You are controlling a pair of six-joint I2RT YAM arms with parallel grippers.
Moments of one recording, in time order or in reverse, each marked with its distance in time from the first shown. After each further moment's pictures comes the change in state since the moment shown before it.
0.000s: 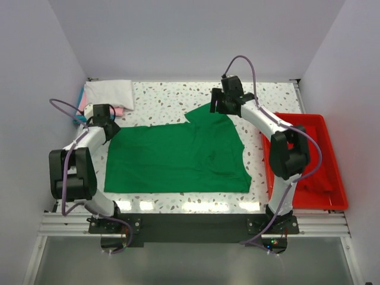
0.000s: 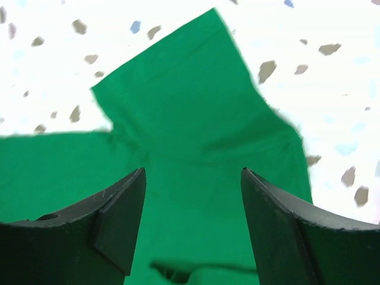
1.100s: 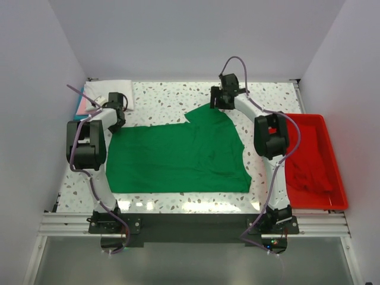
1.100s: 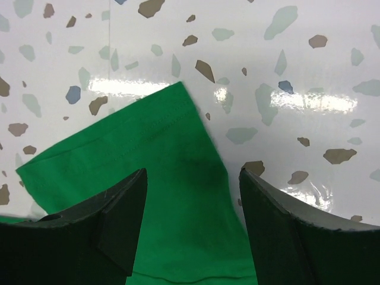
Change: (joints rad) left arm -0.073 0.449 0.385 -0.125 -0.171 -0.090; right arm -0.107 0.446 0.364 0.029 -0.090 -0.108
